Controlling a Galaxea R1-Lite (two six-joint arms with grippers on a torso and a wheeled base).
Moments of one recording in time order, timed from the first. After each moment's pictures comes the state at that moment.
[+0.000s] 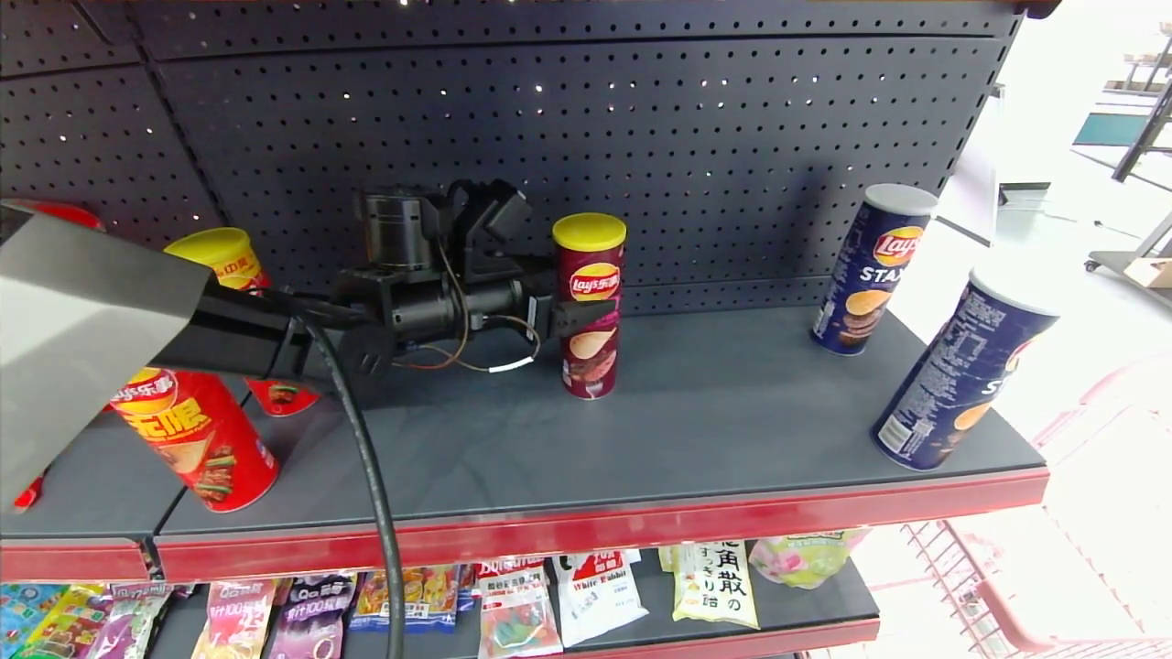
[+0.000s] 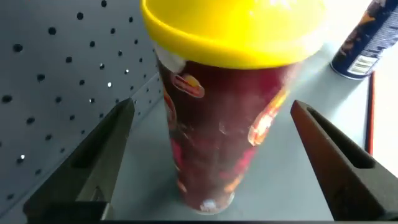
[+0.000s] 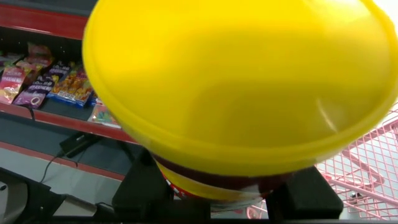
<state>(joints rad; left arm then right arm) -0.42 2.09 -1.32 -0.62 -0.54 0.14 0.37 0.04 -0.16 0.26 -0.07 -0.05</state>
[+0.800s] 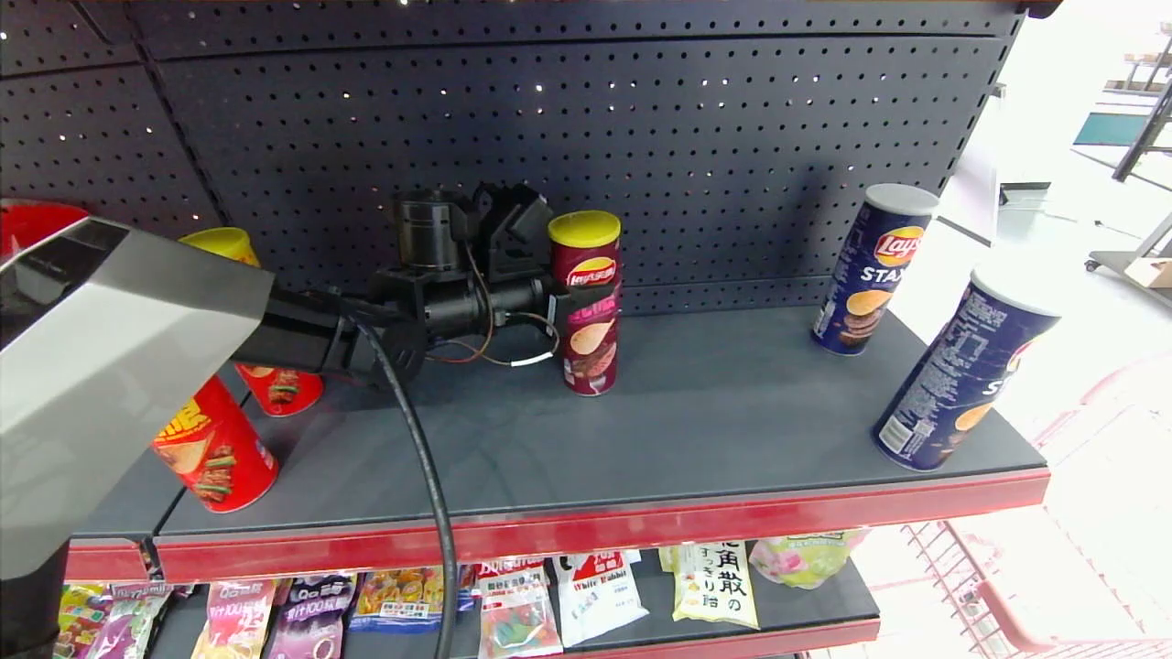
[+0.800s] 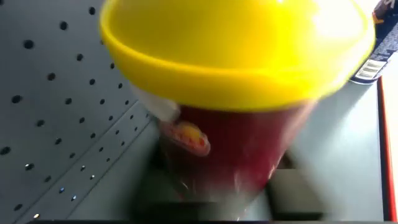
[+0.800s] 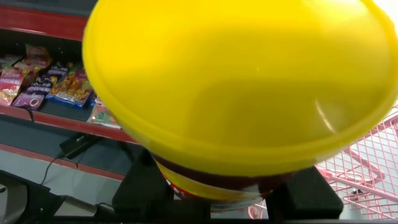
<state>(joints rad) -0.43 2.19 -1.44 -0.62 -0.56 0.14 0.37 0.04 -0.16 0.26 -0.08 -0.04</state>
